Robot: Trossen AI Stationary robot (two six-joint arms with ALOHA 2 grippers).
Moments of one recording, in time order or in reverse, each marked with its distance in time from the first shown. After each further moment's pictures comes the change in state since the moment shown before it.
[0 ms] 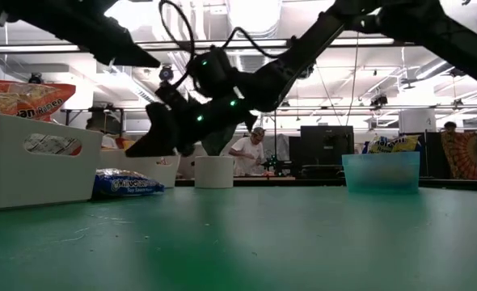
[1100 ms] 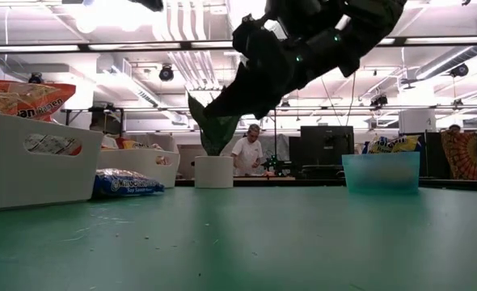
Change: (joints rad) left arm -0.390 0.902 1.224 -1.581 -0.057 -0.667; right arm 0.193 -0.579 -0.657 -0.004 0.177 0.044
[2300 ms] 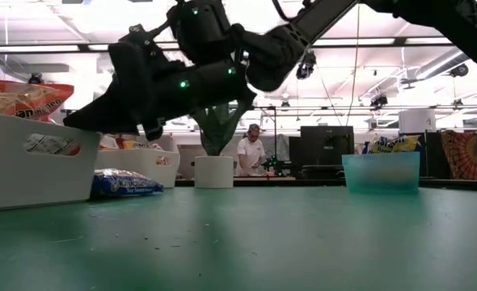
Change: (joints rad) left arm -0.382 0.036 -0.349 -0.084 0.499 -1.050; right arm 0.034 0.562 0.648 0.059 -0.173 -0.012
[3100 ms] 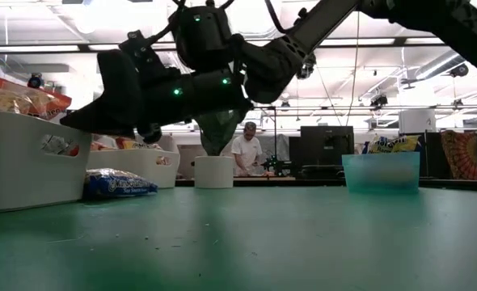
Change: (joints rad) left arm 0.000 0.027 -0.024 0.000 -0.036 -0.015; right arm -0.003 0.048 0.007 0.123 0.064 0.023
